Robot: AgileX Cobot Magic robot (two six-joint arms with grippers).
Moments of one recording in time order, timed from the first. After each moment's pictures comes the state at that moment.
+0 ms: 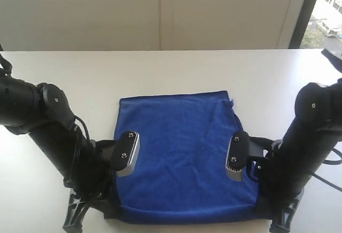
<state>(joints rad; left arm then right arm) -0.53 1.80 -0.90 -0.67 0.78 1.65 0.18 1.68 -0.77 0.29 0.78 -1.12</state>
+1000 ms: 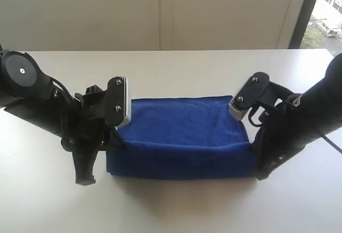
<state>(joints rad) -0.53 1.58 -0.90 -0.63 0.51 1.54 0.18 1.46 -0.81 0.23 0.60 -0.77</state>
